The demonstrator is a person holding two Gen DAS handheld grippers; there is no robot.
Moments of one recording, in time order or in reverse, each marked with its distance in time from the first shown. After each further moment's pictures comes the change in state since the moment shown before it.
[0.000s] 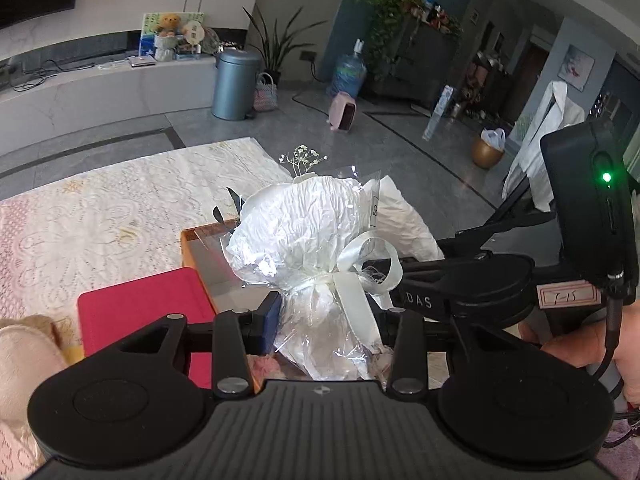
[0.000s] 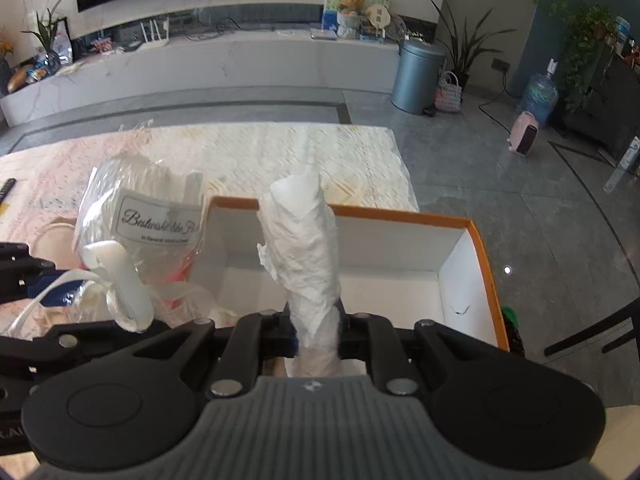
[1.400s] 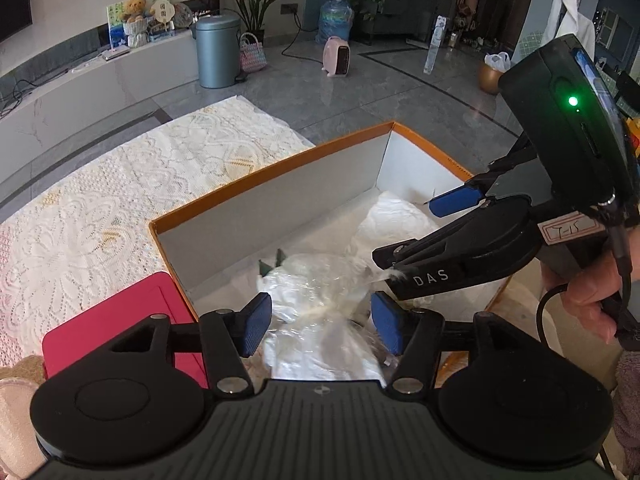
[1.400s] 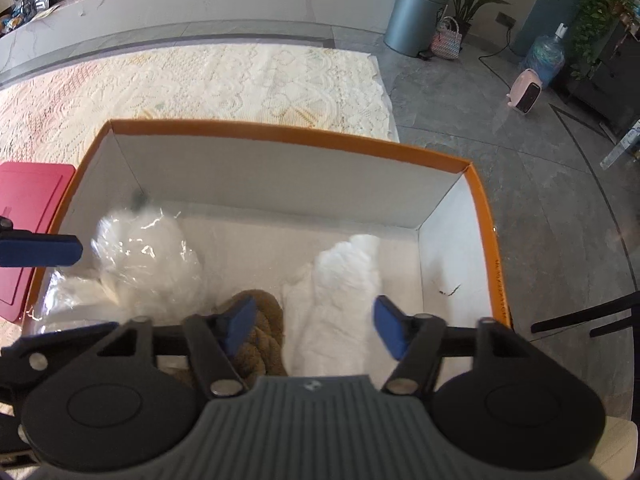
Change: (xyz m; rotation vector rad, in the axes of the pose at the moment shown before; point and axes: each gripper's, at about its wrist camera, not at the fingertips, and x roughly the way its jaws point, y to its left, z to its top) left arm 0.059 -0.013 -0.004 0.166 0.144 0.071; right arm 0.078 -0.038 -0.004 -0.037 0.155 -0.037
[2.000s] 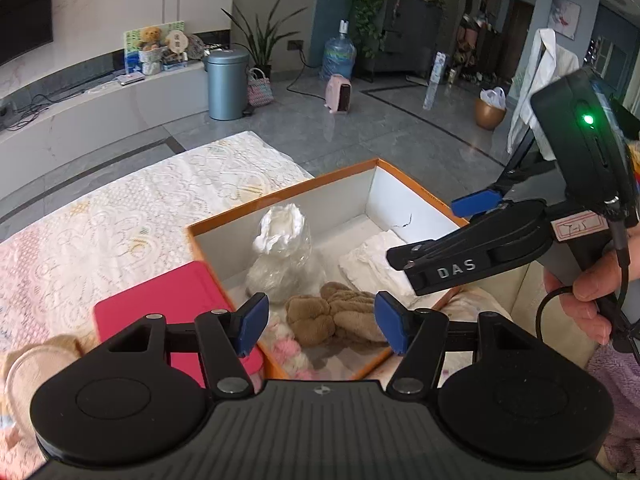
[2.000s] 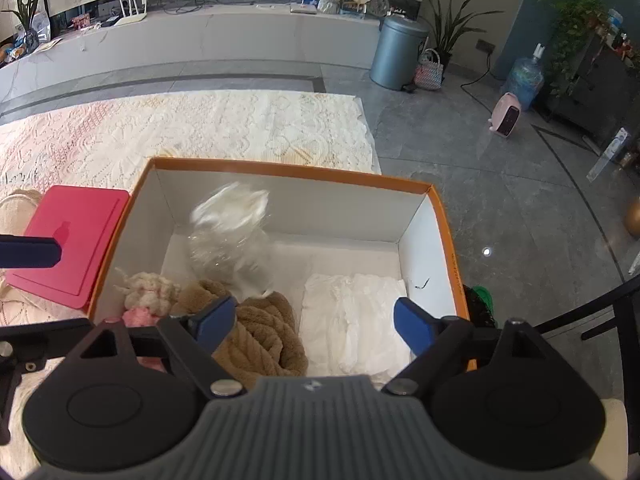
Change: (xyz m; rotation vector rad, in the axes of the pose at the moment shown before) left arm -0.072 -0.001 -0.024 -0.036 -0.114 0.009; right arm -0.076 0.015 -0.023 0.036 -0.112 -0.027
